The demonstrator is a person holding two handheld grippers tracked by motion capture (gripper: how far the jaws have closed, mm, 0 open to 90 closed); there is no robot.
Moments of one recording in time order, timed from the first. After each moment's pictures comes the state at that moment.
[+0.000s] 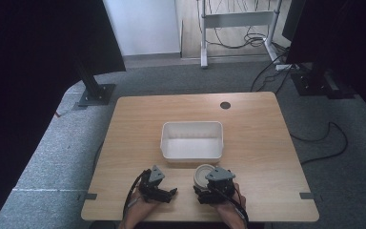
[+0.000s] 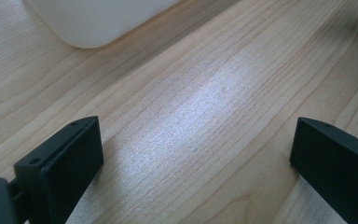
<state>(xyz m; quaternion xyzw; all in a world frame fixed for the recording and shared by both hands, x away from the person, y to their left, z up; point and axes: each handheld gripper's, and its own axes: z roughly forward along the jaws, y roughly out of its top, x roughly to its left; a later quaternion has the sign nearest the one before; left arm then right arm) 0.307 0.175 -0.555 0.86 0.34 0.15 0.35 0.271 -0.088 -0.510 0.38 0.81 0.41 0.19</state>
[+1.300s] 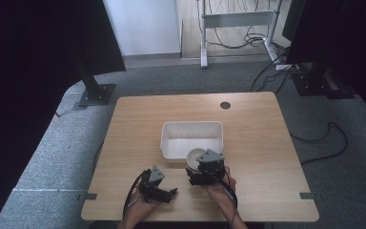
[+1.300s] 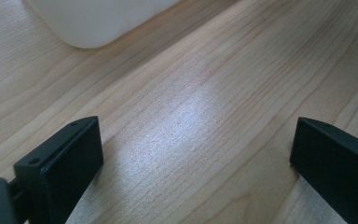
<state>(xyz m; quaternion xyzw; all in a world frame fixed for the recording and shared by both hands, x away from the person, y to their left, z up) 0.307 0.175 -0.555 0.86 0.34 0.15 0.35 0.318 -0.063 -0.492 0.38 0.80 0.42 0.21</state>
